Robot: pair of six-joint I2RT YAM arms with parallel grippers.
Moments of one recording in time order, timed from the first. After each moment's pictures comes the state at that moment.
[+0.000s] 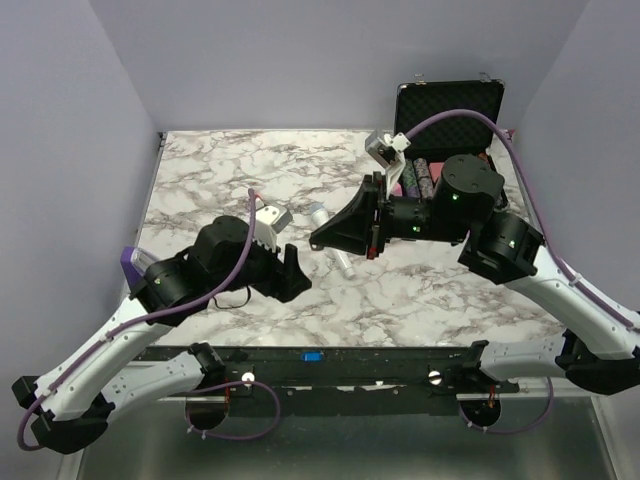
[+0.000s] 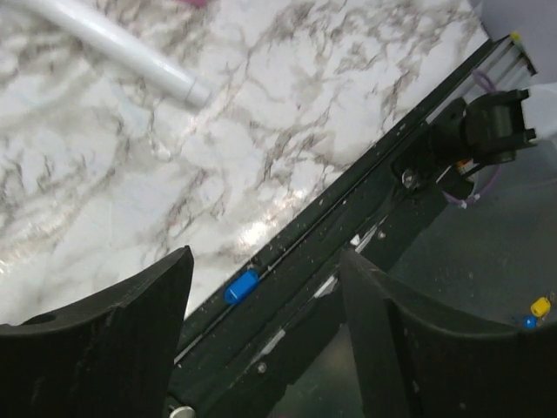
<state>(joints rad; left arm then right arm) -0.85 0.85 1.17 -0.83 0.15 -0.40 1.02 1.22 1.60 -0.37 -0.46 0.43</state>
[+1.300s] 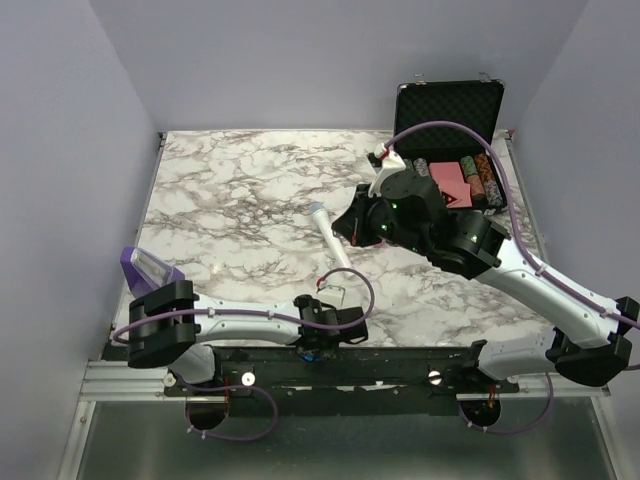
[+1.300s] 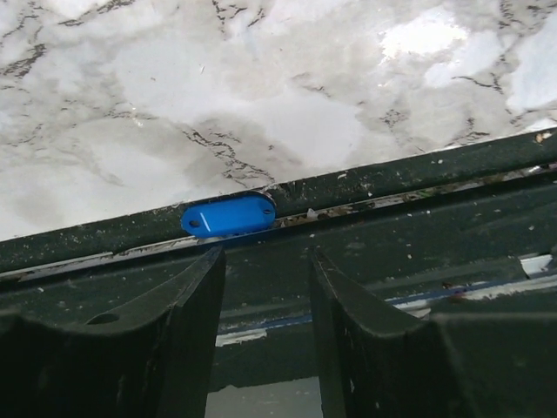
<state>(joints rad) -1.38 1.50 0.90 -0.80 -0.22 -1.16 1.02 1.30 1.53 -0.68 0.22 0.63</state>
